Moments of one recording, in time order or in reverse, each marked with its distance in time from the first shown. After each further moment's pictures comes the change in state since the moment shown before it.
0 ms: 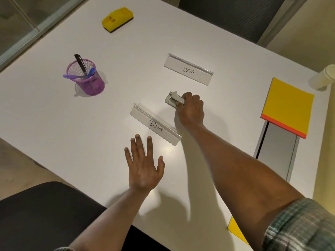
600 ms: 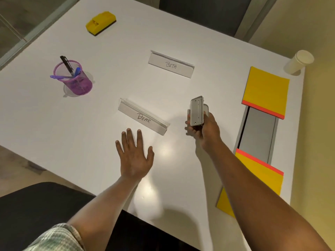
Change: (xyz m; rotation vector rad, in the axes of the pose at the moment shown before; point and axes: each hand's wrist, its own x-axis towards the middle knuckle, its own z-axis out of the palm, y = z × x) left_hand -0.002 0.003 -0.017 0.054 -0.050 0.049; right_hand -0.086 0.088 -0.065 1.306 -0.154 0.547
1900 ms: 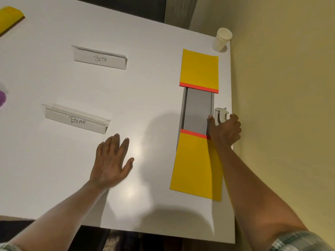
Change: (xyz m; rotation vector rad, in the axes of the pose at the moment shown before) left_hand -0.016 0.065 0.016 -0.001 0.001 0.596; right_hand -0.034 -0.027 -0.240 -1.004 1.006 -0.230
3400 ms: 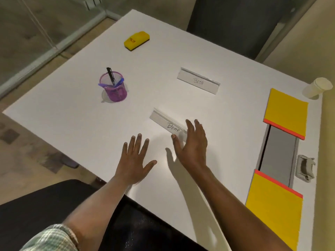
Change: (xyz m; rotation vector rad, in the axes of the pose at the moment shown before) left_hand -0.088 -0.164 -0.038 -0.036 -0.139 -0.353; right_hand -0.291 -0.213 0.064 0.171 -0.473 -0.865
